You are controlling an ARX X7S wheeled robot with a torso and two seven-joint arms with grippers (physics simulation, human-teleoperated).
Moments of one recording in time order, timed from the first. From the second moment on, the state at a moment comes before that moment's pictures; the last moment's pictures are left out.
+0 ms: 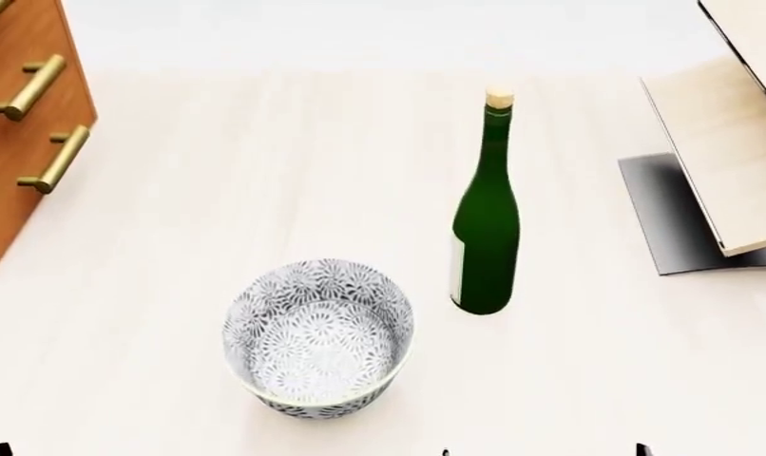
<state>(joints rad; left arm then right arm) 0.38 -0.17 0.15 0.59 0.05 0.47 -0.25 -0.34 0.18 -0.17 -0.59 -0.03 -0.46 0.20</state>
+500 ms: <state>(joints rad) 0.38 -0.19 0.16 0.59 0.06 0.46 -0.27 -0.34 0.20 -0.18 -0.59 -0.03 -0.45 0.22</state>
